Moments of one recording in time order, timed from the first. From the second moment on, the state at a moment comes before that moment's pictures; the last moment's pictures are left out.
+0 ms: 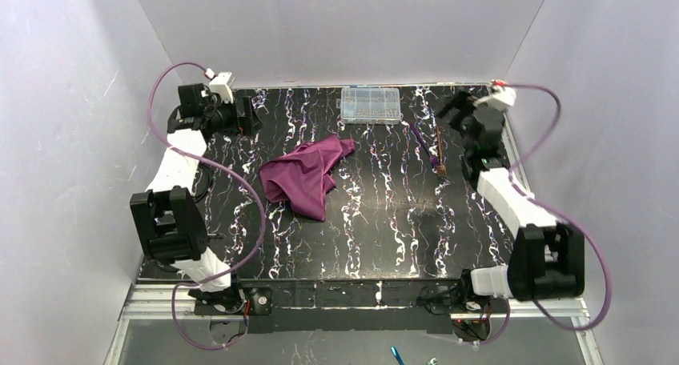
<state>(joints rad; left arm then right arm) 0.12 1.57 1.25 -0.30 0.50 0.05 0.12 1.27 0.76 0.47 0.23 0.43</state>
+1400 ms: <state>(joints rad) 0.12 1.88 1.56 -1.08 0.61 0.47 0.66 2.23 1.67 -0.13 -0.57 0.18</state>
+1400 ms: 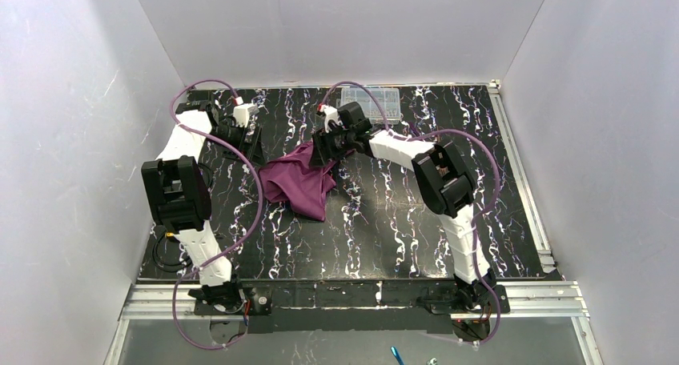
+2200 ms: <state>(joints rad) 0.12 1.90 1.56 -1.12 0.61 0.55 0.63 2.27 1.67 -0.01 -0.67 0.31</state>
